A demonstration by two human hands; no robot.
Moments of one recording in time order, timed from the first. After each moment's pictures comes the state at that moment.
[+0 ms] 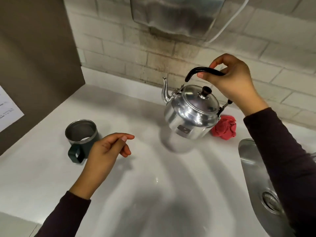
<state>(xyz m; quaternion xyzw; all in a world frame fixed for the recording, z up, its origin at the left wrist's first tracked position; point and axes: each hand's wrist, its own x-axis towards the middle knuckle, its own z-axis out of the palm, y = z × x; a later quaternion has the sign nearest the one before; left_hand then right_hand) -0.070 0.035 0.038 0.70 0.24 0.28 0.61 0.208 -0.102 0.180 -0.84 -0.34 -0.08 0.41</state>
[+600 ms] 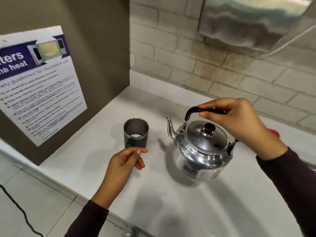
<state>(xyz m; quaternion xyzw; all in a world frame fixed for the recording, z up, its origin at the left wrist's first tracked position) -0.171 0.084 0.011 0.65 0.33 0.28 0.63 0.065 -0.038 0.149 -0.75 -0.48 0.11 0.44</state>
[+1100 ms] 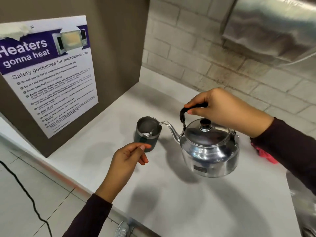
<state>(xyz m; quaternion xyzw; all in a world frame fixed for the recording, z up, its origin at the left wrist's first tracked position) -0.189 0.112 0.006 0.62 0.36 0.28 0.64 0.039 0.046 0.165 -0.79 -0.59 0.09 0.14</state>
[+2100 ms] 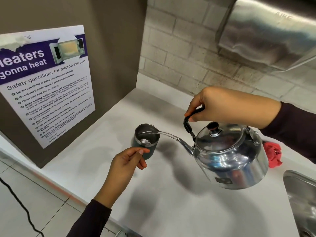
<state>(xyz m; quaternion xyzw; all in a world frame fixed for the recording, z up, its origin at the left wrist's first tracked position) -0.182 0.122 0.008 0.61 0.36 0.28 0.64 0.036 0.061 0.197 -0.77 -0.63 0.06 -0.01</state>
